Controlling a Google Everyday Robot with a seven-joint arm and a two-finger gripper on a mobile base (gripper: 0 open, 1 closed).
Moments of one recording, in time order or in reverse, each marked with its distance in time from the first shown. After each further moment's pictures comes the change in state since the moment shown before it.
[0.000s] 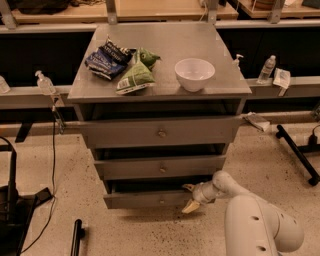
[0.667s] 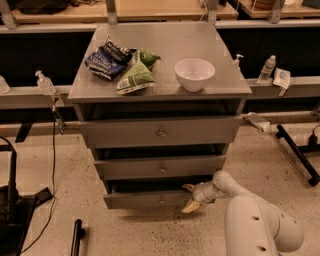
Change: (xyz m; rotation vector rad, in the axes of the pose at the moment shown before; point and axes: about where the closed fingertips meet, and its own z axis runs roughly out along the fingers) arm 0.000 0.000 0.000 0.000 0.000 0.000
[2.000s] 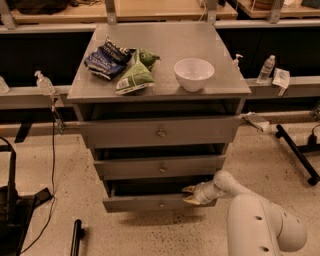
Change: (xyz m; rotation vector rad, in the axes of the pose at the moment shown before) arm -0.005 0.000 -0.007 0.000 0.000 0.000
